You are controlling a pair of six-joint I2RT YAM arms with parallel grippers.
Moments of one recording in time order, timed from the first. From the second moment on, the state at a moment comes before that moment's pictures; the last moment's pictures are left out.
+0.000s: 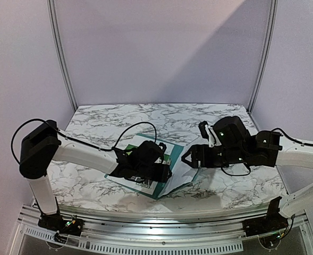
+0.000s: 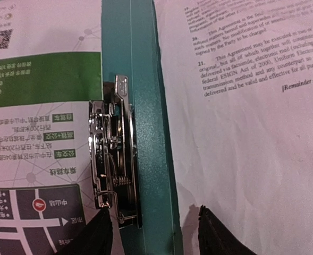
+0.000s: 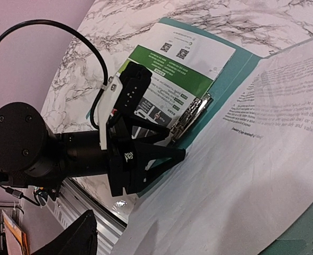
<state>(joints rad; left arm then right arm) -1.07 1.87 1.05 0.00 -0.12 -0.67 1.02 1.22 0.95 -0.44 0.08 0.81</state>
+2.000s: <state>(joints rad) -0.84 1.03 0.75 -0.39 -0.53 -0.70 0.82 2.00 1.68 -0.31 -0.43 0.64</state>
